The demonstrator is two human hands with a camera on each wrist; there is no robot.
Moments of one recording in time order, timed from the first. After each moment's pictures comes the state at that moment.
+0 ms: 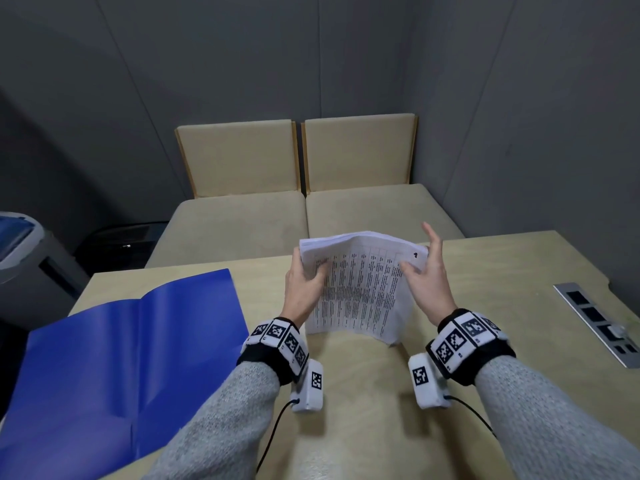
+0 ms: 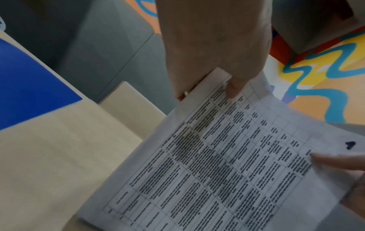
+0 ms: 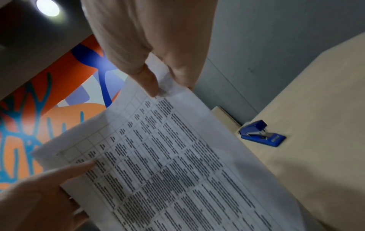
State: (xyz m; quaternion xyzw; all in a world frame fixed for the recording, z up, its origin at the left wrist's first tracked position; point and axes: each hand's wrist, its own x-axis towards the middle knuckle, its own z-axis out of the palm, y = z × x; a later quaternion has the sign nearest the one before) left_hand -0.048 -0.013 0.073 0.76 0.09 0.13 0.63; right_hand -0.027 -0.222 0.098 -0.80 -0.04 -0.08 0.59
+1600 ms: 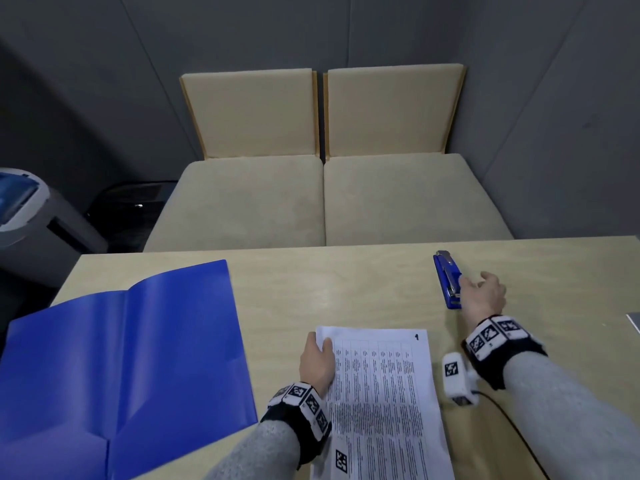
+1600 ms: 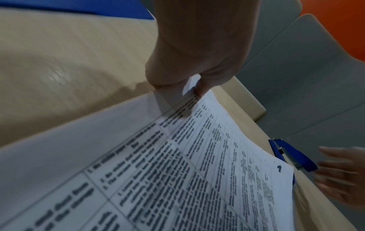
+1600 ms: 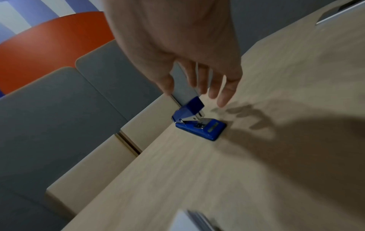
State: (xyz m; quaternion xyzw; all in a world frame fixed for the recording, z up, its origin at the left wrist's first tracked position) left_hand -0.040 -0.035 -0.098 0.77 0.35 -0.09 0.53; right_hand 0.118 -0.277 -0.030 -0.87 0.30 0.00 0.39
